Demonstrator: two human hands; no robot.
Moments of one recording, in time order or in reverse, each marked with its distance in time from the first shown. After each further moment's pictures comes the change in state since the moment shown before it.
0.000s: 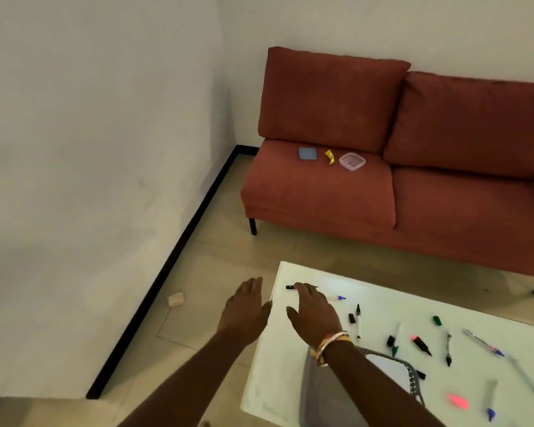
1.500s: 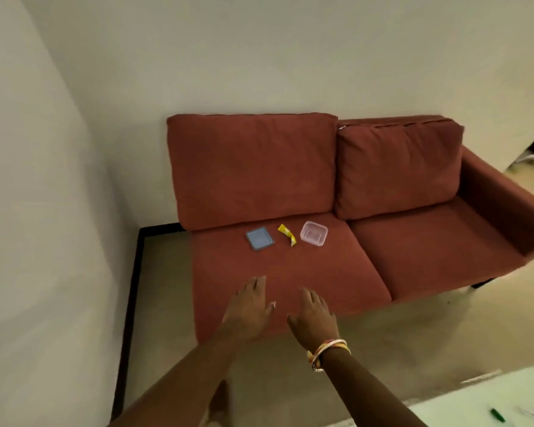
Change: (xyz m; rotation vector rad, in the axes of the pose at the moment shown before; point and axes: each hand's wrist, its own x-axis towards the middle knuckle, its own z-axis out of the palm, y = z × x) left_hand 0.617 -0.011 -0.197 0.101 -0.190 0.519; right_hand 0.530 -0.075 -0.132 0.132 0.274 0.574
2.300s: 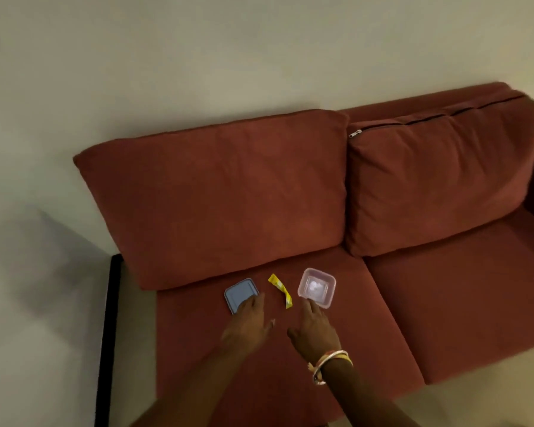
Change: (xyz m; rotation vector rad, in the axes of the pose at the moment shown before) left_hand 0.376 0.016 -0.012 -0.019 -0.272 -0.100; right_hand 0.373 0.026 -0.062 0.059 -0.200 0.042
